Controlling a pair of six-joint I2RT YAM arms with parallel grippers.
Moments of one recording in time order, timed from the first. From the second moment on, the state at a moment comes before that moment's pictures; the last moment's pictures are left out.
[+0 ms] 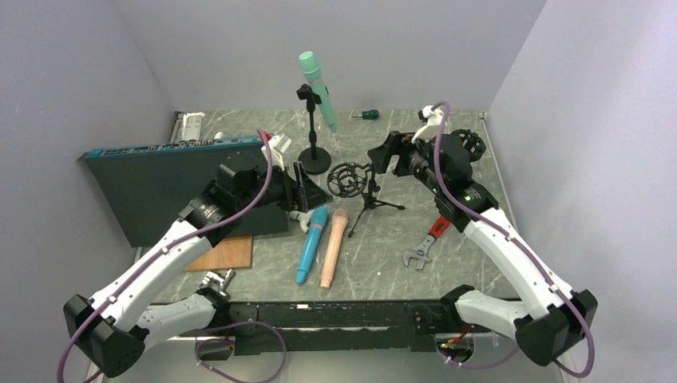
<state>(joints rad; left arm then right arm) -0.62 1.03 1.00 -0.28 0.43 -0.68 0.48 1.06 1.06 -0.20 -0.02 0.38</state>
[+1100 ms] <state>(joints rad) -0.62 0.98 1.02 -0.39 0.36 -0.61 0.48 1.08 0.92 -0.20 -0.01 0.47</state>
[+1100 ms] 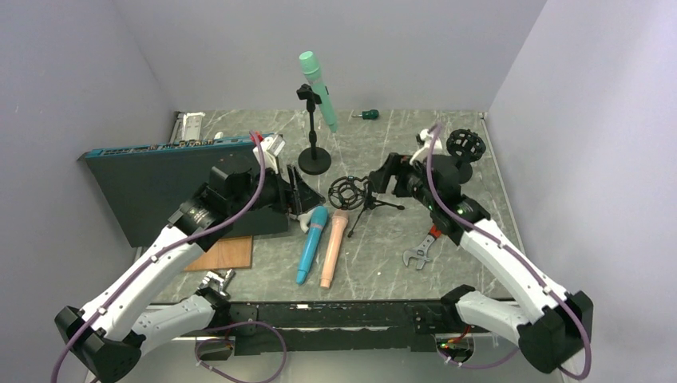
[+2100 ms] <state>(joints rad) -0.62 0.86 1.03 -0.45 0.31 -0.58 0.59 1.47 0.36 0.60 0.06 0.98</state>
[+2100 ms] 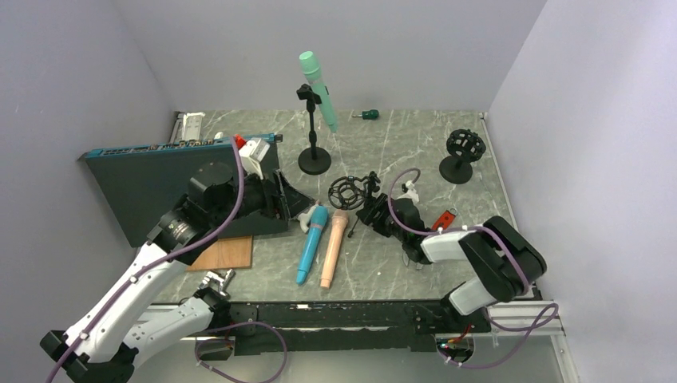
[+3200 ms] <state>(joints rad) -0.62 0.82 1.12 -0.60 0.17 -0.51 0.23 1.74 0.86 0.27 -0.14 0.69</state>
